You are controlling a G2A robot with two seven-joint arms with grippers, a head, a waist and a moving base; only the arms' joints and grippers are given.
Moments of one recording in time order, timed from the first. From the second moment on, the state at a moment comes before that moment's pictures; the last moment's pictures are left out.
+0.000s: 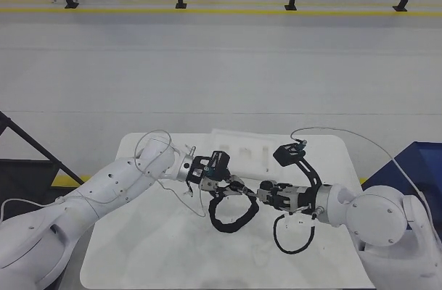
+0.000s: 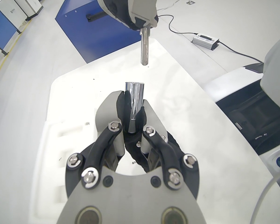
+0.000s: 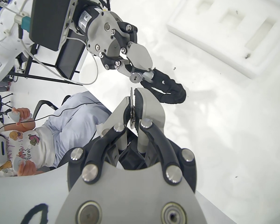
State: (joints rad) left arm 0.39 -1.04 -0.24 -1.16 1.39 -1.00 0.65; right arm -1.19 -1.09 1.30 -2.22 -0.48 0.31 1.33
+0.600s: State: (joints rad) left arm 0.39 -1.10 -0.24 -1.12 1.44 -1.01 0.67; right arm -1.19 -1.07 1.27 -2.23 -0.54 0.36 1.33
